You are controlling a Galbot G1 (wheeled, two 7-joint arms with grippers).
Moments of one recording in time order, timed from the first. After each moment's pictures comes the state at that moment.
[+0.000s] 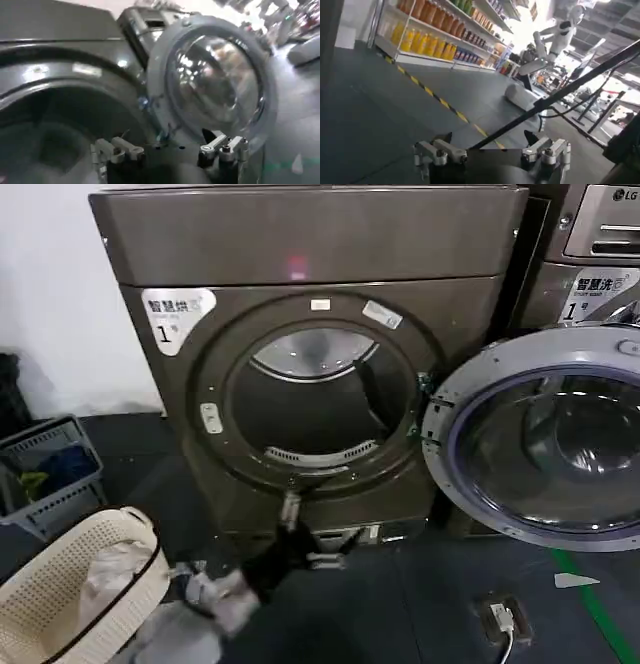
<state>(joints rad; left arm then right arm) 1.10 -0.83 -0.01 -2.15 -0.07 -0.06 0.07 -2.07 1.17 1.74 1.32 0.59 0.11 -0.10</state>
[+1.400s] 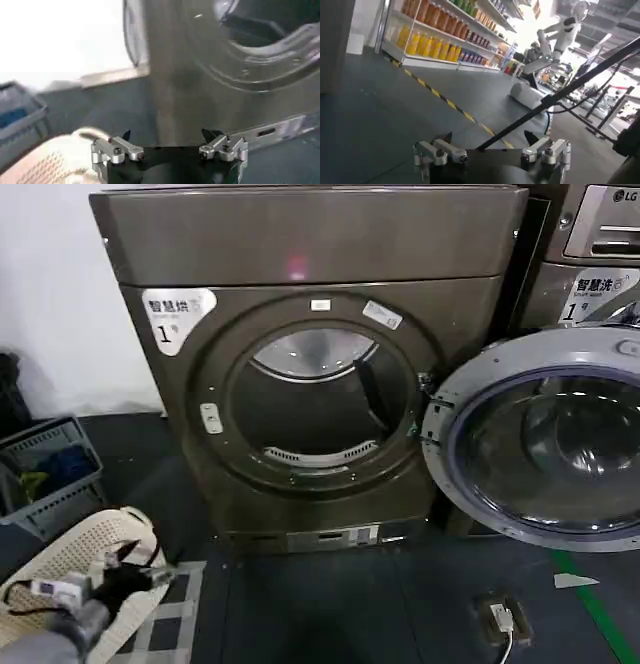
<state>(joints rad) 1.52 -0.85 -0.73 -2.05 -0.69 0.55 -0.04 -2.05 1.20 1.73 1.34 0.59 0.10 -0.13</state>
